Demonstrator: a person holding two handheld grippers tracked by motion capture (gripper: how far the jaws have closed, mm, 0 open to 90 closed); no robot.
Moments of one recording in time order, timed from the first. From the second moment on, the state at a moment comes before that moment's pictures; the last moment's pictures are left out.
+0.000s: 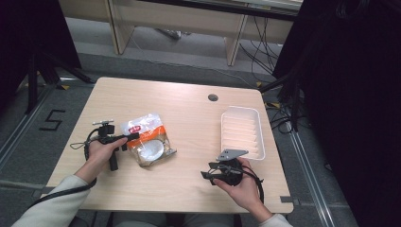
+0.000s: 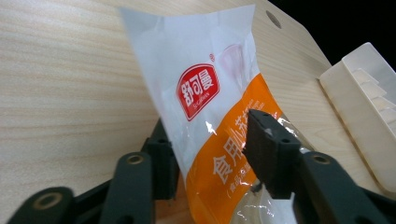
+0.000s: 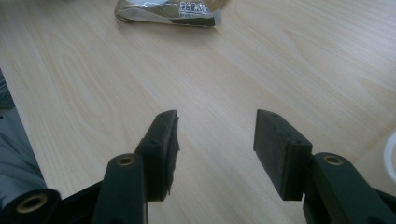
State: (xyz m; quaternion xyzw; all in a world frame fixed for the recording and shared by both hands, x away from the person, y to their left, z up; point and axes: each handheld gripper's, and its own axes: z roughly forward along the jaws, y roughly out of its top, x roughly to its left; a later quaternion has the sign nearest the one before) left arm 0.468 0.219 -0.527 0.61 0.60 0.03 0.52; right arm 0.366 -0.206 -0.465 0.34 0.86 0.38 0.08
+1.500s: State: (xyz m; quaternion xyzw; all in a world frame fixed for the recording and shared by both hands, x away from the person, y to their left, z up) left arm 0.410 0.194 -0.466 0.64 0.45 0.02 0.62; right arm 0.370 -0.206 -0.459 0.32 0.87 0.36 0.10
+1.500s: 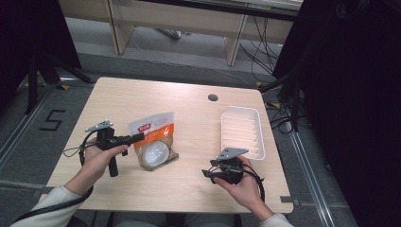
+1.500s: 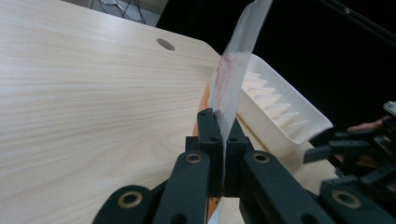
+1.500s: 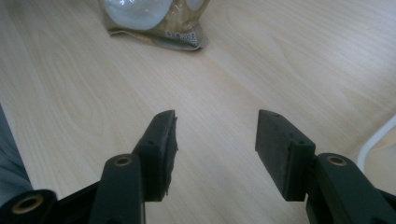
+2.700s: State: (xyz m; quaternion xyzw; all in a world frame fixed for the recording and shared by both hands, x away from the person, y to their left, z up) left arm 0.372 0.165 -0.451 0.70 0.35 0.04 0.62; right arm 0.456 -0.120 -0.358 0.13 0.93 0.31 0.16
